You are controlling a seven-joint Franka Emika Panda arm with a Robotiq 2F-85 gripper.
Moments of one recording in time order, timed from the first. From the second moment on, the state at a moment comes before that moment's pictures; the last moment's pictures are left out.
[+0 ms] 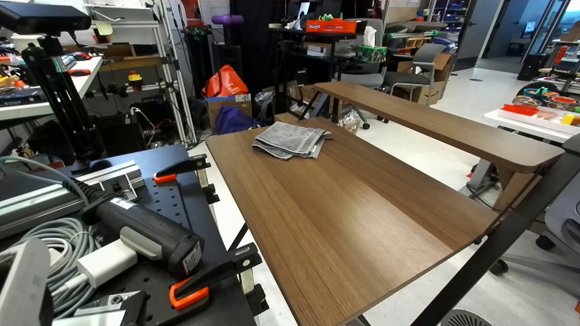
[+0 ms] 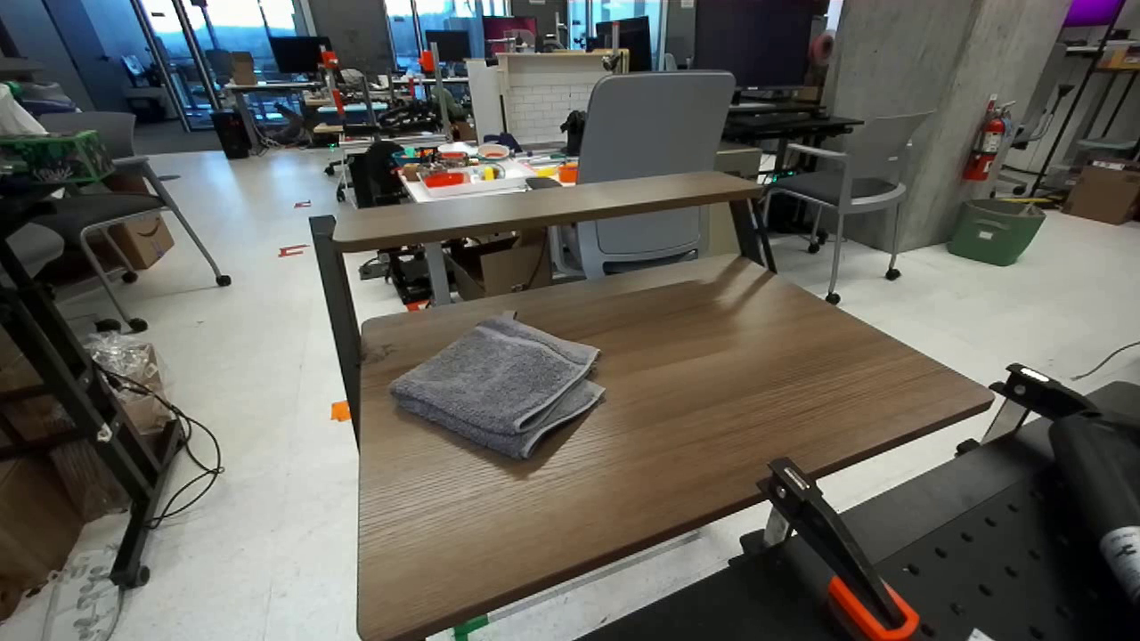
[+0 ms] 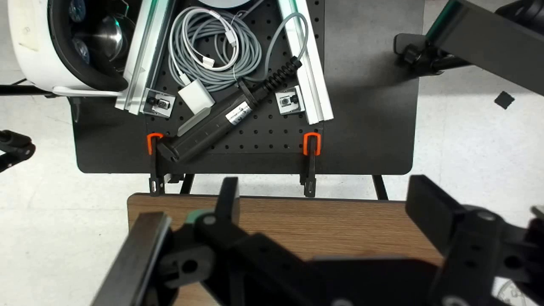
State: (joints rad) arm 0.14 -0.81 0.21 -2.58 0.12 1.60 0.22
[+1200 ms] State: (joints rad) arm 0.12 -0.56 0.25 -2.59 0.12 1.96 0.29
